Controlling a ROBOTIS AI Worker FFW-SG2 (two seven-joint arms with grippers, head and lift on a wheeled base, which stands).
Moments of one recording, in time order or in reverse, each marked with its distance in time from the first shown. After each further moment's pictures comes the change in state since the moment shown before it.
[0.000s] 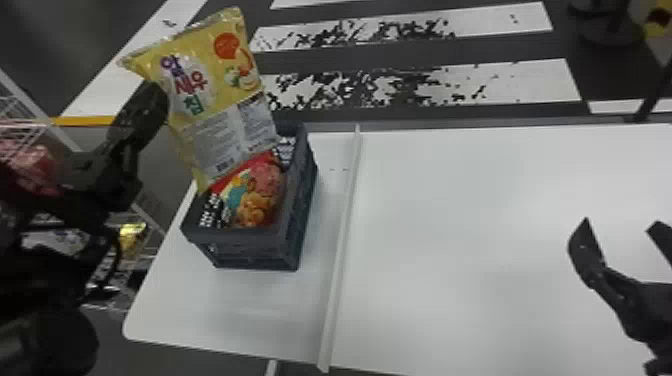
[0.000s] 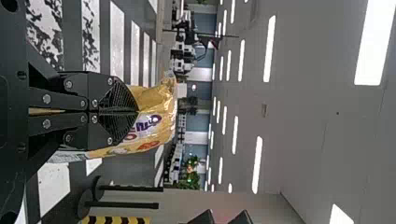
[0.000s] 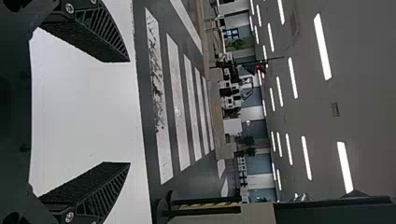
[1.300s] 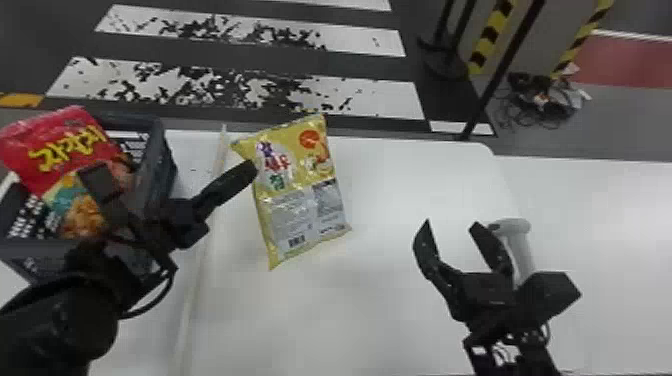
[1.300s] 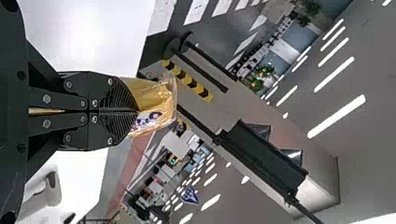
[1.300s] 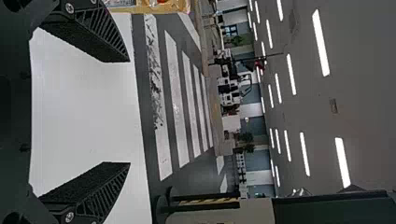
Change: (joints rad) left arm -0.190 0.000 -0.517 0.676 0.189 0.068 -0.044; right arm 0.006 -0.004 -0.015 0.000 -0.014 -0.009 0.000
